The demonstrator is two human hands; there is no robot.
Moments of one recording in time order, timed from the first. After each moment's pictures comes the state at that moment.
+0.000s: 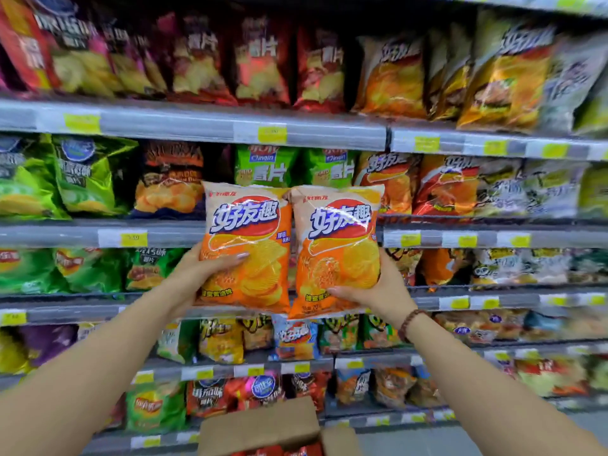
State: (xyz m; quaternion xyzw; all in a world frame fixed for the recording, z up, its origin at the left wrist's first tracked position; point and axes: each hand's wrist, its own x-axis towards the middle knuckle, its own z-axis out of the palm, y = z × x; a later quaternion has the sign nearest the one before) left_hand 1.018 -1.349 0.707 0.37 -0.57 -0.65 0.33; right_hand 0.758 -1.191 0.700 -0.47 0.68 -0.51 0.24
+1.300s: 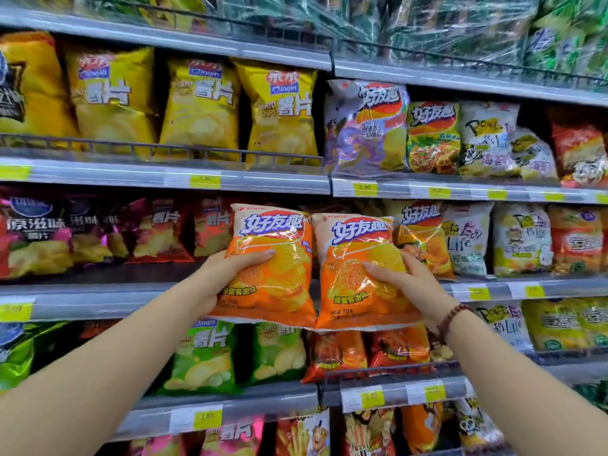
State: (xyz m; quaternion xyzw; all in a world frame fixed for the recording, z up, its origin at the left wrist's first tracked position) left_hand 0.859 -1.357 0.945 0.28 -0.64 -0.61 0.38; right_hand 0.596 -1.199 0.926 -0.45 0.60 -0.63 0.19
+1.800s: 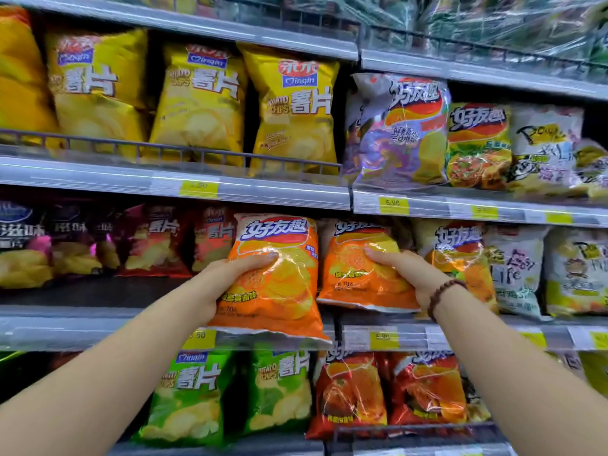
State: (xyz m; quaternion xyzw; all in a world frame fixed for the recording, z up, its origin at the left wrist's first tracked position) left_hand 0.827 -1.419 0.961 0.31 -0.62 -0.62 0.37; right_hand 0.539 -1.314 0.981 -0.40 0.65 -0.60 0.25
